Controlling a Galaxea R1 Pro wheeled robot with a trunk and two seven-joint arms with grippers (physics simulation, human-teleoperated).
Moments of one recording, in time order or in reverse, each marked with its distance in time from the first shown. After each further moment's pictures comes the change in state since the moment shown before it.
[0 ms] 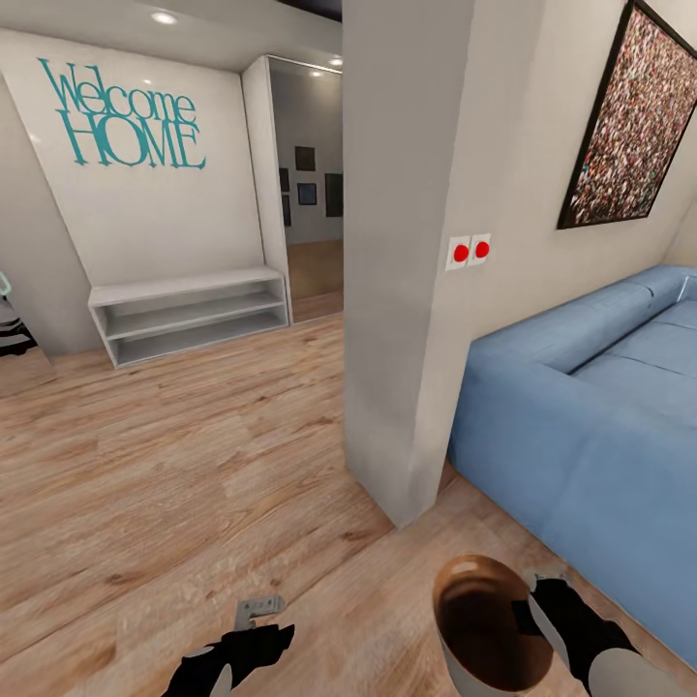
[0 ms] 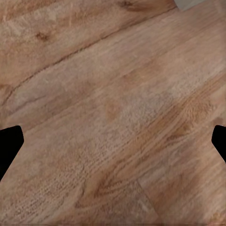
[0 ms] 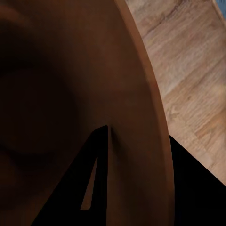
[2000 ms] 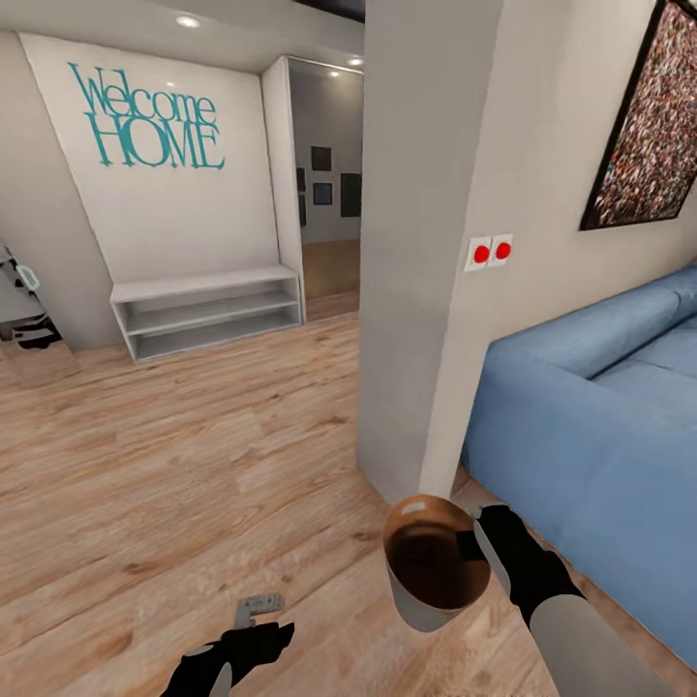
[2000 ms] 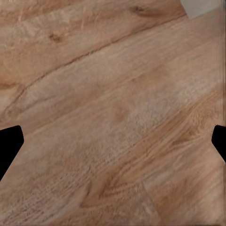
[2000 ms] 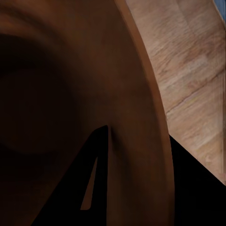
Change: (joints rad) left arm 0.000 0.000 0.001 -0.008 0.001 0.000 0.000; right arm -0.077 0.139 0.032 -0.300 0.017 0.285 -0.003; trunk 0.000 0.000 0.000
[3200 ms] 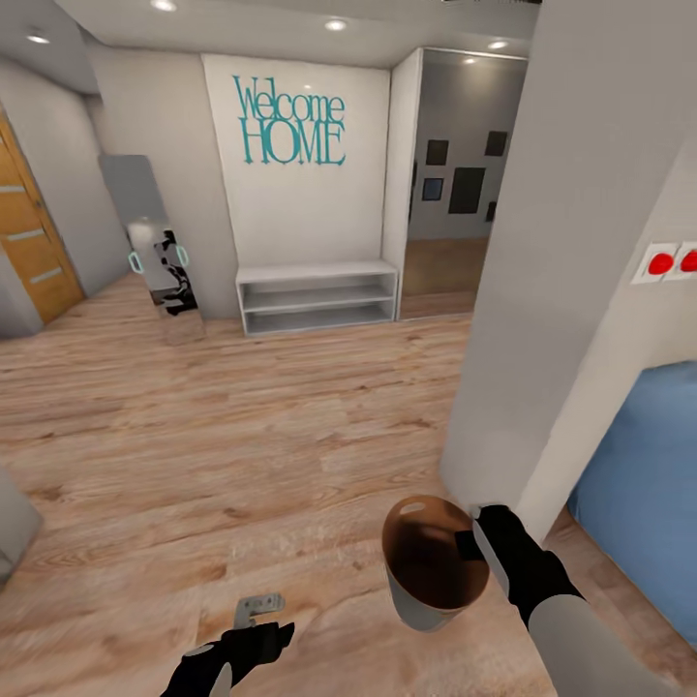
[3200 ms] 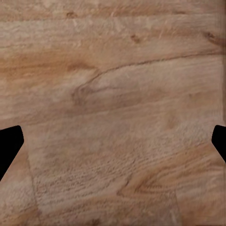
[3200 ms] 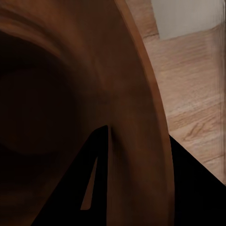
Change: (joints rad) left arm 0.000 0.000 0.000 0.000 0.000 0.000 0.000; right arm 0.000 0.005 -0.001 0.000 0.001 0.000 -0.003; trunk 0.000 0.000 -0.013
